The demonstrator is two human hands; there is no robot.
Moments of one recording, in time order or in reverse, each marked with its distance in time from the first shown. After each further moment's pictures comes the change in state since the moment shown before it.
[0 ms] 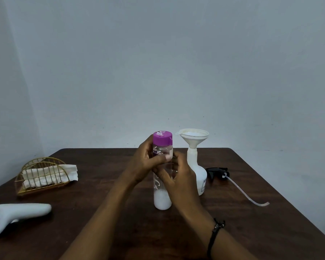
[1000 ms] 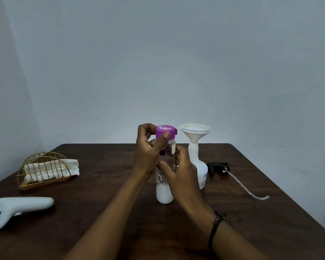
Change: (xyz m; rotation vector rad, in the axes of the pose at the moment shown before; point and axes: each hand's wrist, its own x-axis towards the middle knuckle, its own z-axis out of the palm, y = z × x) left_hand 0.008 -0.003 0.022 -0.050 0.395 0.083; right_hand 0.000 -0.003 -0.001 -0.019 -0.001 -0.013
